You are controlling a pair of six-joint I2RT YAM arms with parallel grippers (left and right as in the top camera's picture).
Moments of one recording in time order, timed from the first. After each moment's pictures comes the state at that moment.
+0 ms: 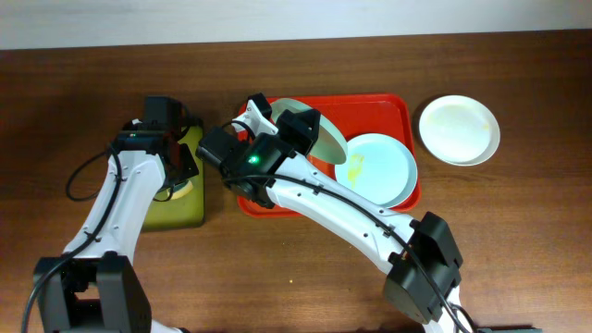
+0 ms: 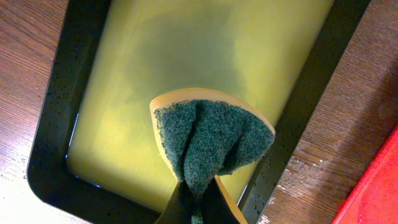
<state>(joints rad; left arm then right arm) -0.03 1.67 1.23 -0.88 -0.23 -0.42 0.91 2.08 1.95 -1.24 1.28 -0.03</state>
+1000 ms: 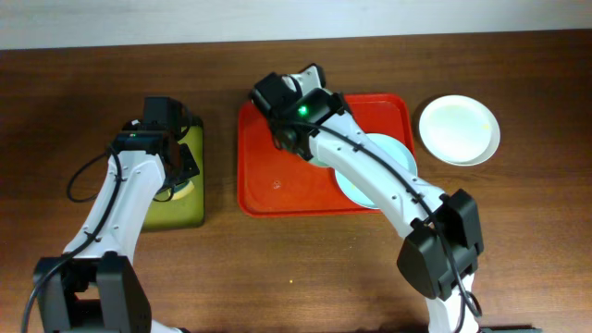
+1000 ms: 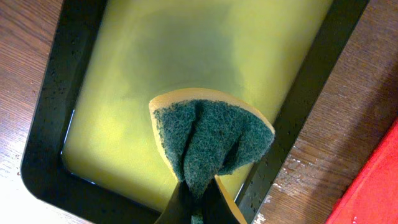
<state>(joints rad) -0.03 1.67 1.23 -0.89 -0.22 -0.44 0.66 2.08 1.95 -1.14 0.77 0.24</state>
